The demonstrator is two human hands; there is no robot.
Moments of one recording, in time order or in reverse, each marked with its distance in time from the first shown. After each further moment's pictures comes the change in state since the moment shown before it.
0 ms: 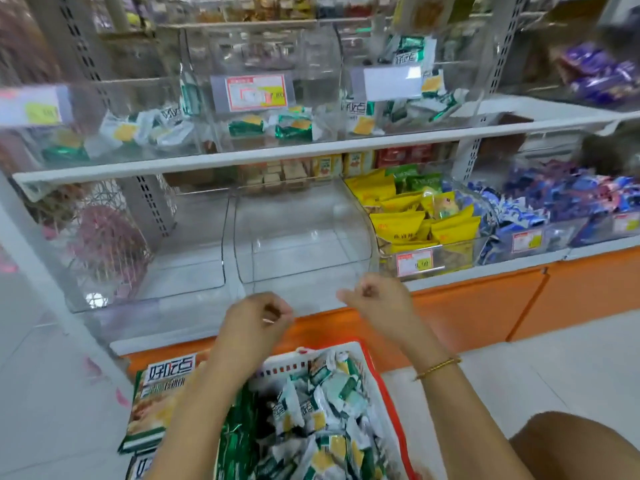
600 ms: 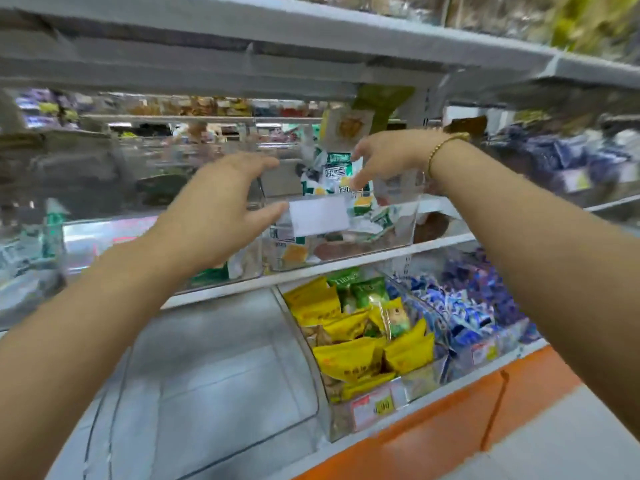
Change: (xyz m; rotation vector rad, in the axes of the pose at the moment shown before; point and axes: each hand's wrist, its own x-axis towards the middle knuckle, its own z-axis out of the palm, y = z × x) left_hand 0.188 0.223 -0.097 0.460 0.325 0.736; right_hand 0.228 -0.196 -0.240 -1.004 0.034 -0.098
